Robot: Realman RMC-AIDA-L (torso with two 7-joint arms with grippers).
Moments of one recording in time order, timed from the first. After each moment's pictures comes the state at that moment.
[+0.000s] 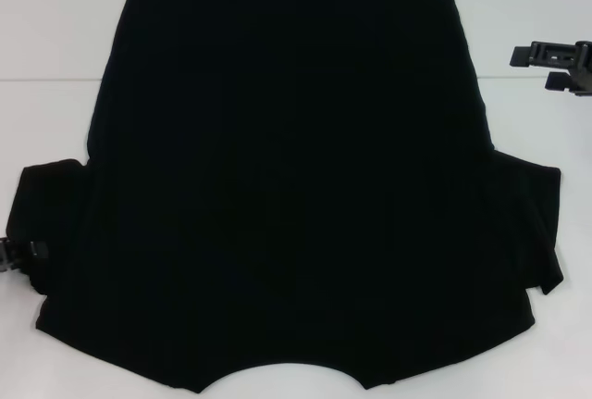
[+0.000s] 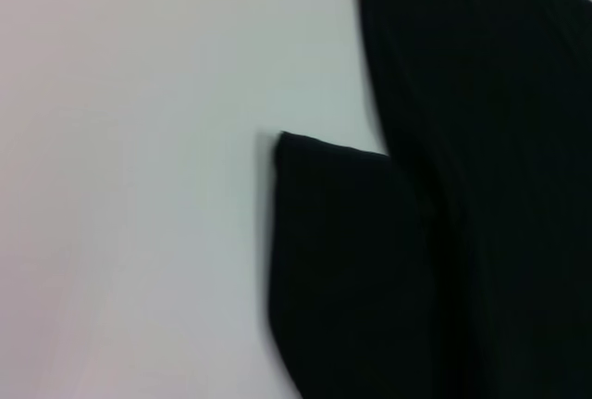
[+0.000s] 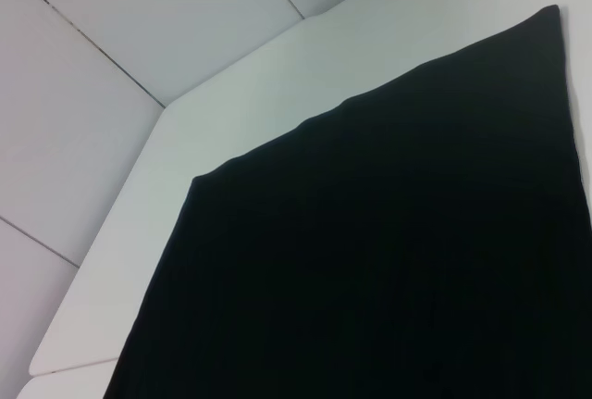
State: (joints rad) left arm -0.45 -2.06 0.28 0.84 2.51 1.30 -2.20; right arm 0.74 1.91 -0.54 -0.67 -2.21 -1.22 2.37
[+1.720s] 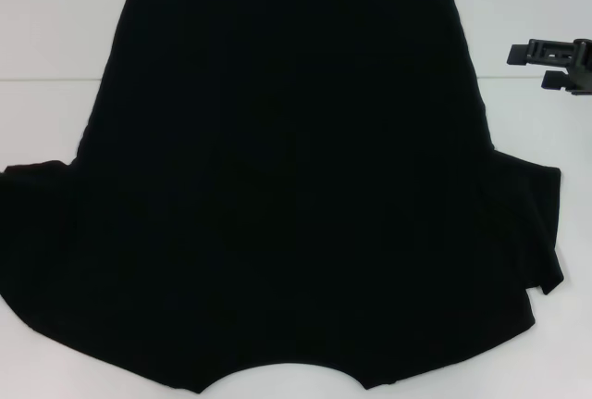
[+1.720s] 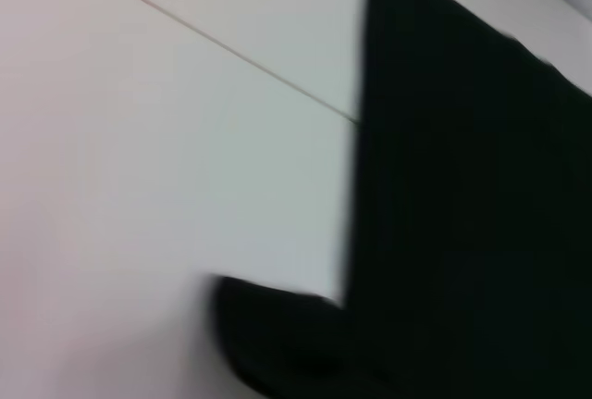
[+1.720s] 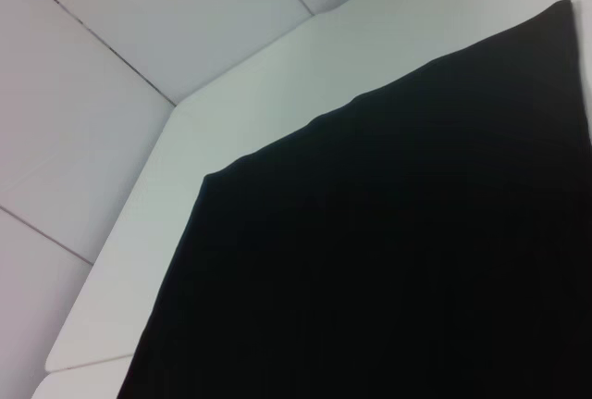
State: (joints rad) left arm -0.57 -1.98 0.22 0.95 2.60 1.40 -2.41; right arm 0.74 1.91 -0.53 -0.68 -2.21 -1.24 2.37
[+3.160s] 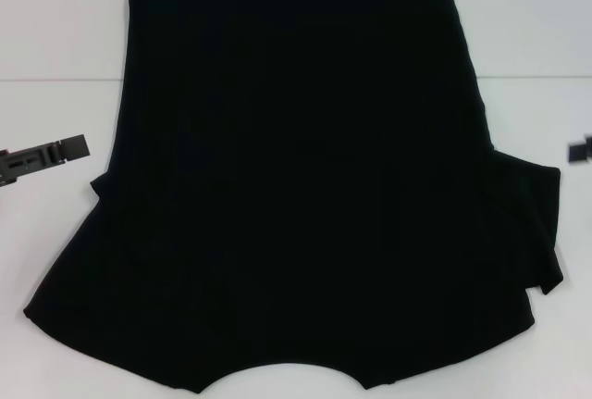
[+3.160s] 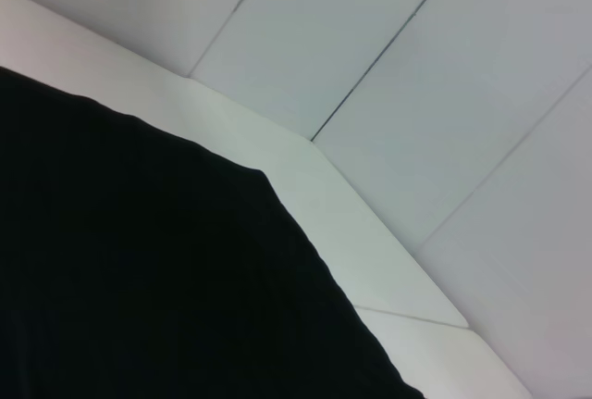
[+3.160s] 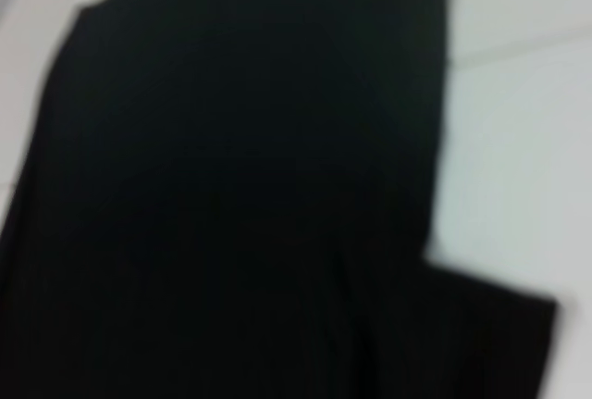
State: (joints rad) left arm -0.50 -2.01 0.14 0.86 2.22 1.76 -1.95; right arm 0.68 1.88 -0.52 -0.83 -2.50 -1.48 2.49
